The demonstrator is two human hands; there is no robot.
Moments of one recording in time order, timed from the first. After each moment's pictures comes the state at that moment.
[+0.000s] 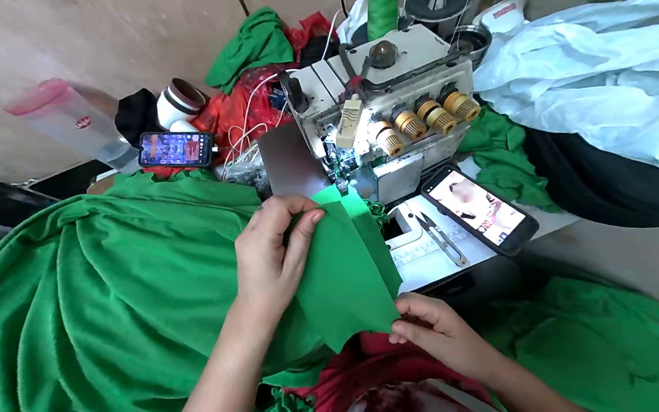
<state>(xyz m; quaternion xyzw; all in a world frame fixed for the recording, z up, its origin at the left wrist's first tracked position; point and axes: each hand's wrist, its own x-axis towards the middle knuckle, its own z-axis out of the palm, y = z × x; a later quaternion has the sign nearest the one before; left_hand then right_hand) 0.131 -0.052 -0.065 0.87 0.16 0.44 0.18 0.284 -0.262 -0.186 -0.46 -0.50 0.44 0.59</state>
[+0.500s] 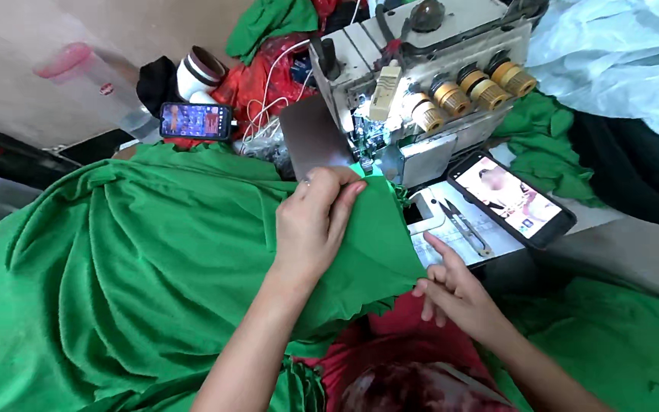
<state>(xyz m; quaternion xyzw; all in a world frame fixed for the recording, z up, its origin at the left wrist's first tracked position) 0.147 -0.055 -0.073 0.88 0.17 0.44 0.11 0.292 -0.251 -0.171 -0.60 -0.40 0.44 0.53</state>
